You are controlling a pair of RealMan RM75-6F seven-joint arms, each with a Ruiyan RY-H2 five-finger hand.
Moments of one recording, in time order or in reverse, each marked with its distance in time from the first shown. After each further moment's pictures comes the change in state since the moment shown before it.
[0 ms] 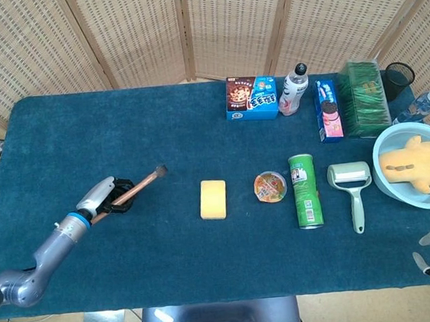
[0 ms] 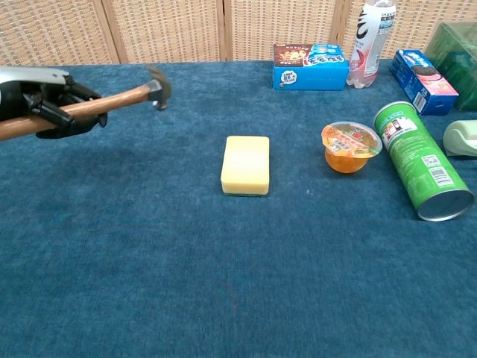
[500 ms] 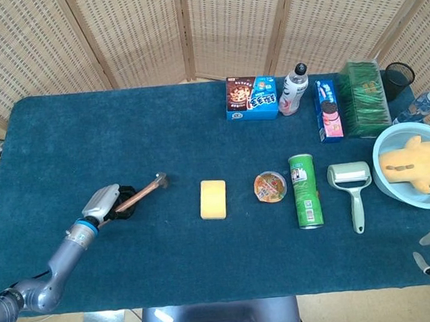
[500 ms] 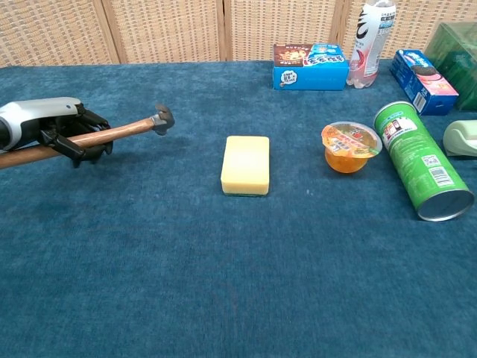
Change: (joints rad) left arm 0.006 -0.155 0.081 0.108 0.022 0.163 0.188; right arm 0.000 0.001 0.003 0.005 0.007 0.000 0.009
